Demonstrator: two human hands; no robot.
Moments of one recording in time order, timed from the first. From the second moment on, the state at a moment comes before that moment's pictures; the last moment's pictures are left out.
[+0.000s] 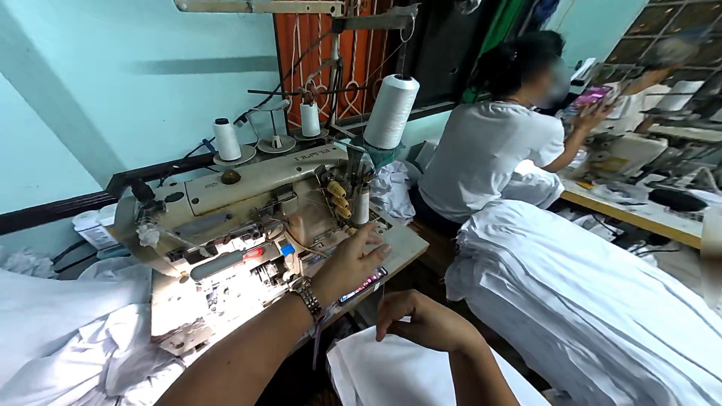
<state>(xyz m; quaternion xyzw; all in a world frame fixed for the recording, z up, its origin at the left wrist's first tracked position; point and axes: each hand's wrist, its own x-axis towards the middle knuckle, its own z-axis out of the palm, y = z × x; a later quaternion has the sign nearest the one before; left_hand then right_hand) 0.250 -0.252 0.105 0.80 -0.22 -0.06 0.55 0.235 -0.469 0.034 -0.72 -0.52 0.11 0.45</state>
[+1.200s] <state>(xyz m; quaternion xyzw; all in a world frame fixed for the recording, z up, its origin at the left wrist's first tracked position) 0.239 -0.235 0.163 0.82 -0.37 0.31 0.32 0.308 -0.442 0.119 -0.77 -0.39 -0.34 0.37</state>
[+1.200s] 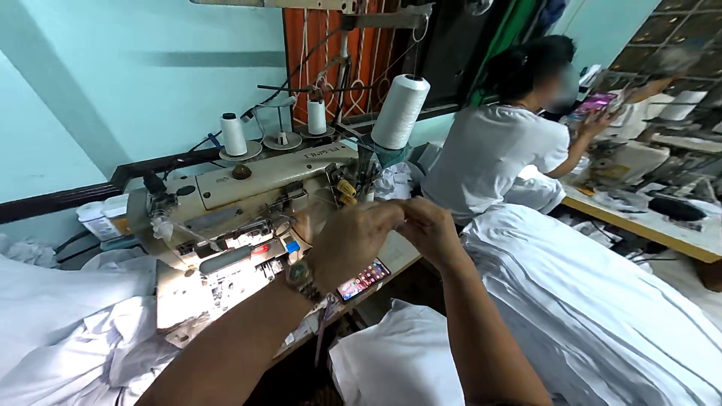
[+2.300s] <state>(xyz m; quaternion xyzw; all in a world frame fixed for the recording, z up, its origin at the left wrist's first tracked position) 0.285 -0.246 0.137 0.87 -0.33 0.37 0.10 0.311 -0.434 0.112 -0.50 -0.25 -0.06 0.82</state>
